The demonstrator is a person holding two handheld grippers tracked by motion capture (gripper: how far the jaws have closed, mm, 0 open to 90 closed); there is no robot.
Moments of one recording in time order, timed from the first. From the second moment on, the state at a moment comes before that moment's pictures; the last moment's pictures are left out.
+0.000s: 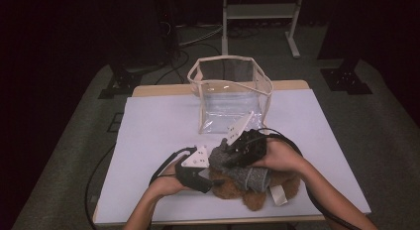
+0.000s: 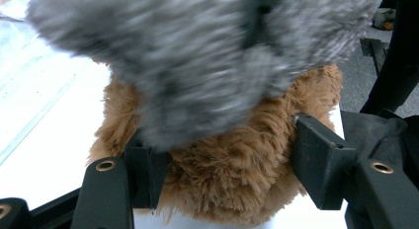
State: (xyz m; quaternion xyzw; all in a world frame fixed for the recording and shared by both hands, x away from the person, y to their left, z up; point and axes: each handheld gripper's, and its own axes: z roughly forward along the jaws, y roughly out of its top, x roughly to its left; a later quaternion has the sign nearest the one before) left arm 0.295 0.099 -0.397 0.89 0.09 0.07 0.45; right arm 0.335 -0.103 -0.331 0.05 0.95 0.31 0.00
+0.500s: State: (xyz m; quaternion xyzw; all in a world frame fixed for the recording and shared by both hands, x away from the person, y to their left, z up) left arm 0.300 0.114 -0.397 0.90 0.10 0.07 0.43; right arm 0.345 -0.160 -0.335 0.11 0.94 0.32 0.01
